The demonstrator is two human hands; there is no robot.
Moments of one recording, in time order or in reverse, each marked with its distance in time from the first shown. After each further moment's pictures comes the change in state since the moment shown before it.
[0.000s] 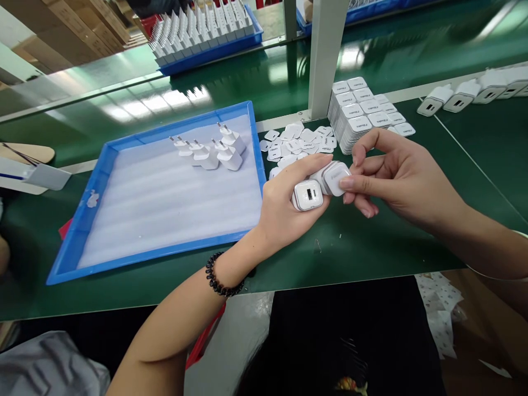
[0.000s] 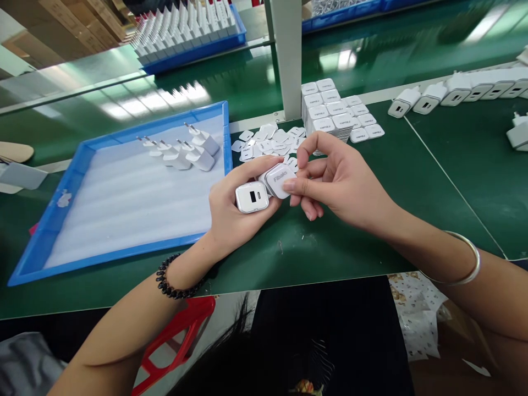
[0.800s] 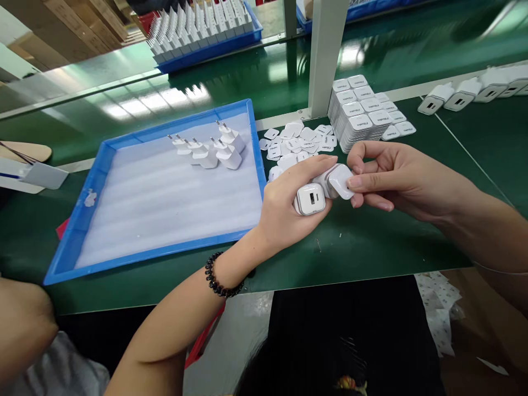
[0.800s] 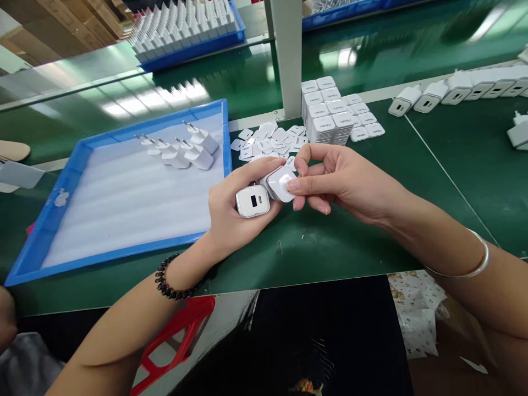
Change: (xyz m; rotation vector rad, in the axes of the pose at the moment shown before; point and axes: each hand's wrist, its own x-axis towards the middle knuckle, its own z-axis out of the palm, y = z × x) left_hand -0.002 -0.005 0.002 0.046 0.012 0.172; right_hand 0.007 0.001 -0.014 0.209 -0.171 0.195
